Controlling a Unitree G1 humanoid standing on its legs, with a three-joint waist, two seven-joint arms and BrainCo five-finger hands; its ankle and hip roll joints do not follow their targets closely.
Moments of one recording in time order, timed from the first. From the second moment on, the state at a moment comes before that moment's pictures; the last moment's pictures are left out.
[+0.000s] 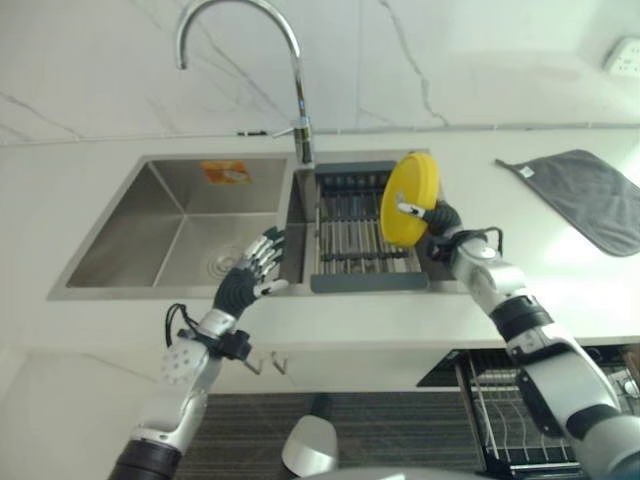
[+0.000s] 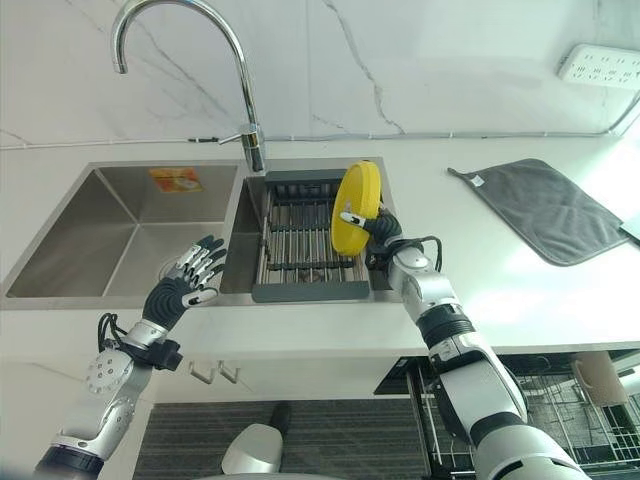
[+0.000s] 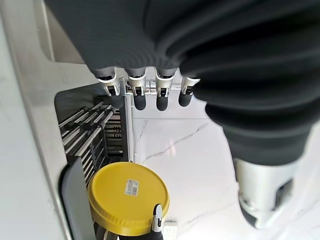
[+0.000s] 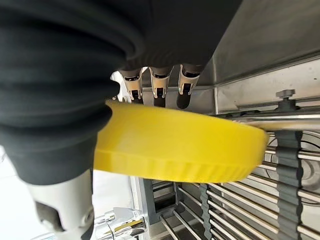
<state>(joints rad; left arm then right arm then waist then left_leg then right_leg) 0.06 0.51 -0.12 -0.03 -0.52 -0.25 -0.25 -0.74 -0.35 0.26 0.66 0.57 0.17 -0.06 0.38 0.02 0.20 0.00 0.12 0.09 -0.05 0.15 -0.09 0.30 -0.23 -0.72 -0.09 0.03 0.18</state>
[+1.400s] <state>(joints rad) 0.05 0.50 -0.22 -0.03 -0.57 -0.19 -0.33 -0.77 -0.27 0.28 0.65 0.48 0.11 -0.34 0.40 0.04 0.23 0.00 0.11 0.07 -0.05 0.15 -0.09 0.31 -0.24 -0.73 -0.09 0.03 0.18</state>
